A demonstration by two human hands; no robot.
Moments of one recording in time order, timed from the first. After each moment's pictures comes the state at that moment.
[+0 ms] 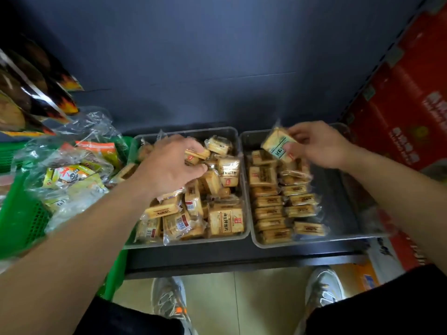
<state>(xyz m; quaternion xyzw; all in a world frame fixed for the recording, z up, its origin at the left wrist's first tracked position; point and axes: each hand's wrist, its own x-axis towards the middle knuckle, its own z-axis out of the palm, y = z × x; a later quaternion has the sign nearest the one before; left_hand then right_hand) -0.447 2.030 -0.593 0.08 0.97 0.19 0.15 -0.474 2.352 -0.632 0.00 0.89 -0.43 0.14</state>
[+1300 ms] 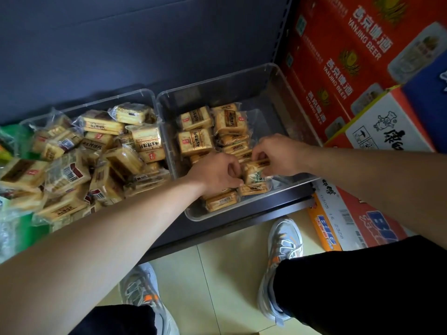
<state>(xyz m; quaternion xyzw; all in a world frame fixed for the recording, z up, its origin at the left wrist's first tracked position) -0.428 2.222 -0.757 0.27 0.88 0.24 0.31 -0.398 2.426 -0.727 -0.09 0.95 -0.14 0.26</state>
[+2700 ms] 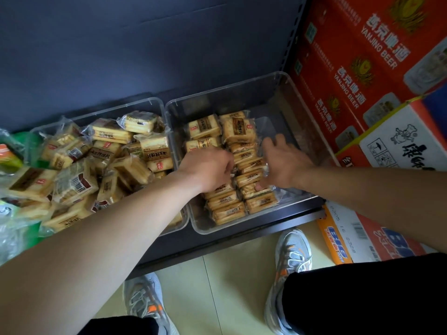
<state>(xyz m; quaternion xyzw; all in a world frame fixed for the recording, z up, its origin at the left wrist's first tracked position) -0.452 2.211 -0.725 0.31 0.93 0.04 0.21 -0.403 2.410 -0.746 0.06 0.96 -0.10 0.25</state>
